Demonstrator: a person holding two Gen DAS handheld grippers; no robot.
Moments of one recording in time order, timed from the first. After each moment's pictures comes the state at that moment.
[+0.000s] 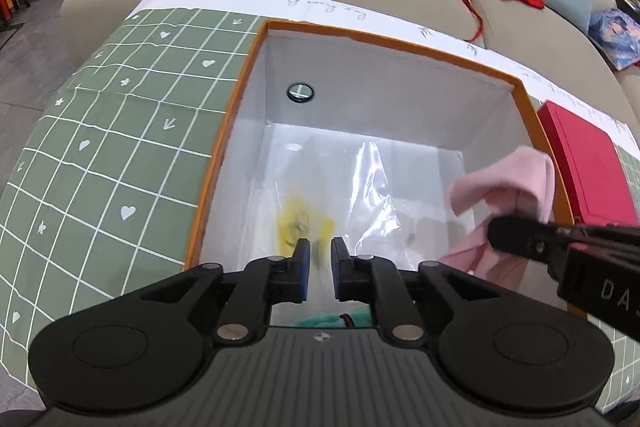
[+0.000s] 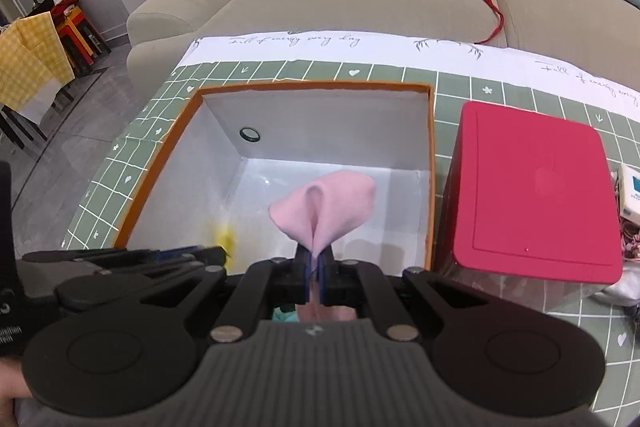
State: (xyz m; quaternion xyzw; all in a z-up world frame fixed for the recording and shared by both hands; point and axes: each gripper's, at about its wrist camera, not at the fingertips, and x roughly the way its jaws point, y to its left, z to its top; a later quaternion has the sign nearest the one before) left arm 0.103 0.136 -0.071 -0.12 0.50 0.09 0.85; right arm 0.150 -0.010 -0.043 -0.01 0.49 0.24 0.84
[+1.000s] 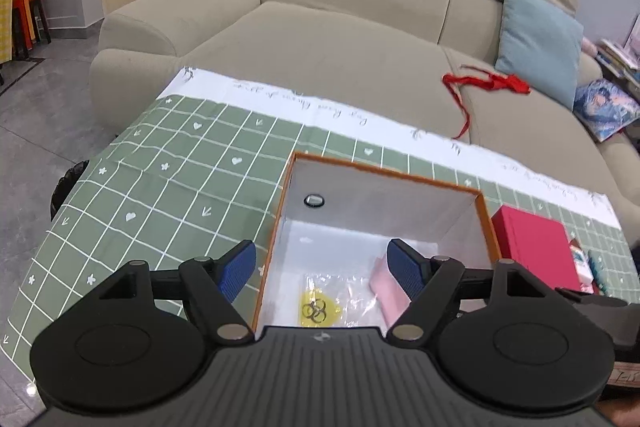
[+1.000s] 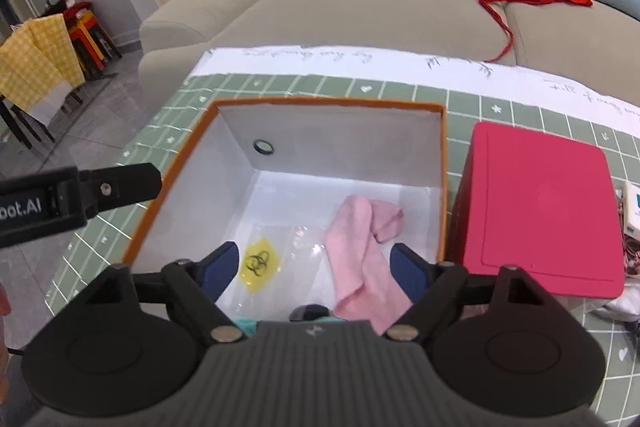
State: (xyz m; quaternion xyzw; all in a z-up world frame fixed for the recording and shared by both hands) left arm 0.074 0.153 0.008 -0.14 0.39 0.11 0.90; right arm 0.144 -0.006 -0.034 -0.01 0.46 0.26 0.85
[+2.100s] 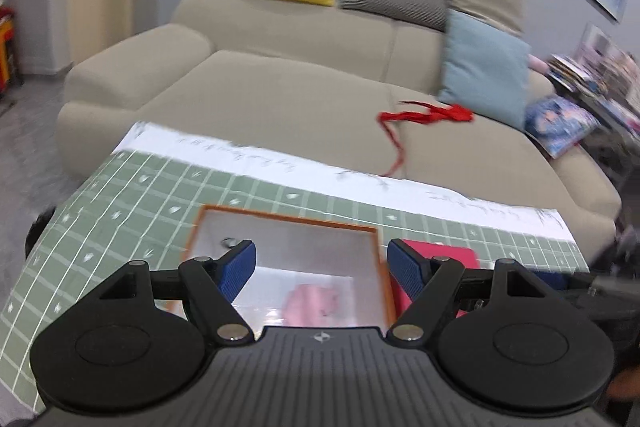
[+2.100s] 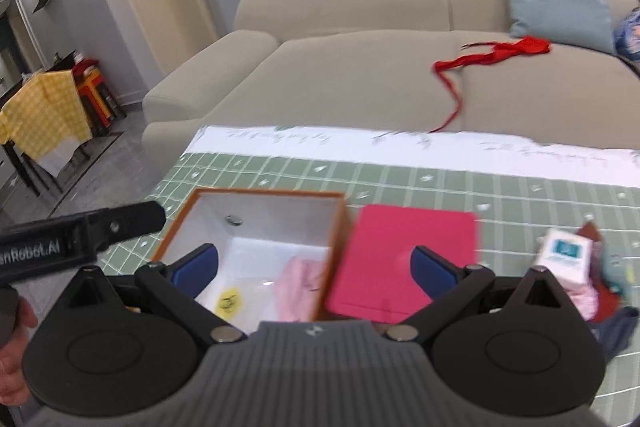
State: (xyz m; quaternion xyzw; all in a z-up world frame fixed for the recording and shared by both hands) left arm 0.068 0.074 0.065 -0.12 0.34 0.07 0.93; right arm 0.135 -0.123 0.049 0.02 0.39 0.25 0.89
